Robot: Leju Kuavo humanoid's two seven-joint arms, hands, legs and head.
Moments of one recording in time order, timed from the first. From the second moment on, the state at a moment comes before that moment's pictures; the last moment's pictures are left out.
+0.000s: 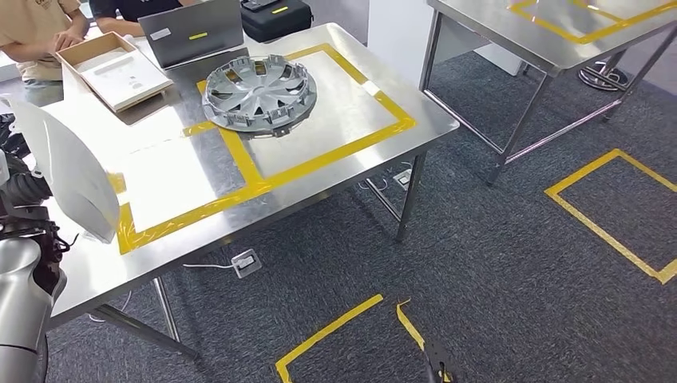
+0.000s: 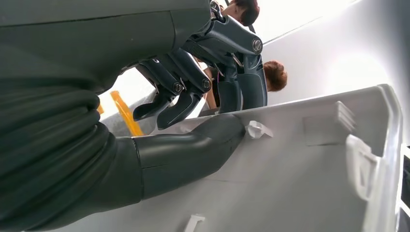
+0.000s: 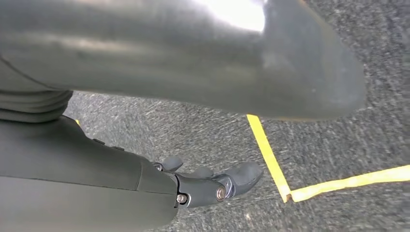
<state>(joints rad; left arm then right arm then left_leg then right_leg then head) -0.95 0.00 -0.21 -0.60 -0.08 0.23 -0.62 -0.06 0.15 -0.95 -0.17 0.78 0.12 0.06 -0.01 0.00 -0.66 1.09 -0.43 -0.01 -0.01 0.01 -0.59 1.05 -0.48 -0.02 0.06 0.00</state>
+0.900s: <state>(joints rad) -0.95 -0.01 -0.22 -0.58 -0.08 0.24 -0.63 -0.06 0.15 -0.95 -0.17 0.79 0.12 0.05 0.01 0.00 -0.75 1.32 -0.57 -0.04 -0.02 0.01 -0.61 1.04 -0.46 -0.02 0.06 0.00</state>
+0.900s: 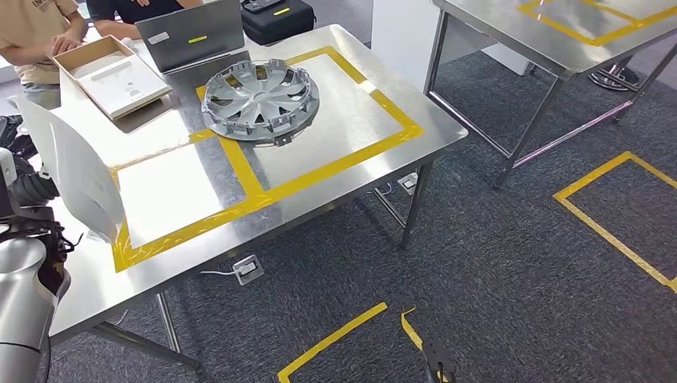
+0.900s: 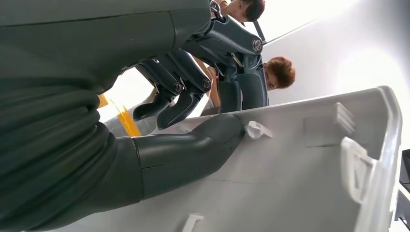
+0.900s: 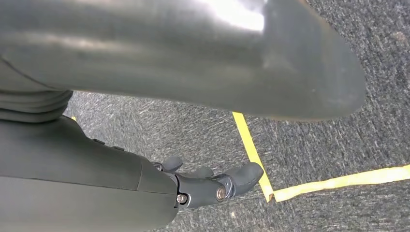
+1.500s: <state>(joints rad) -0.94 -0.01 -0.22 -0.58 -0.09 0.25 -0.63 -0.06 0.15 -0.95 -0.17 0.80 0.12 0.05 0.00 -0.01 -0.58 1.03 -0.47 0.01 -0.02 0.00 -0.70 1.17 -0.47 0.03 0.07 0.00</state>
